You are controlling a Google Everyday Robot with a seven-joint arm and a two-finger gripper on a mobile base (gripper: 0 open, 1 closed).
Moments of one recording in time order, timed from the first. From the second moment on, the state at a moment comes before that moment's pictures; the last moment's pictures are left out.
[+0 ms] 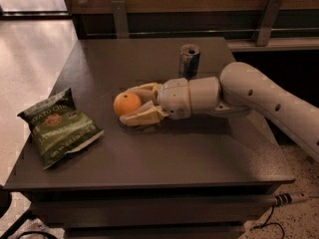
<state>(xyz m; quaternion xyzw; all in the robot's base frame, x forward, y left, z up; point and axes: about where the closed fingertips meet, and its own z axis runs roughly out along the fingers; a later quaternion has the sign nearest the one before) 0.526 0.059 0.852 -0.56 0.54 0.39 0.49</state>
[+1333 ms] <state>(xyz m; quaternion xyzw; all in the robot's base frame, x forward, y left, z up) 0.513 0.088 0.844 -0.58 0.55 0.38 0.47</state>
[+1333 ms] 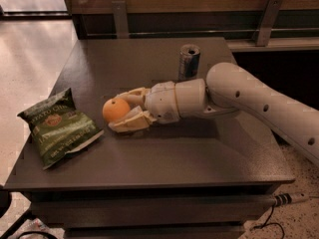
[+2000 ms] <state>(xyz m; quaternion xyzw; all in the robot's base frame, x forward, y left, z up) 0.511 0.092 0.845 -0.58 0.55 0.38 0.47</state>
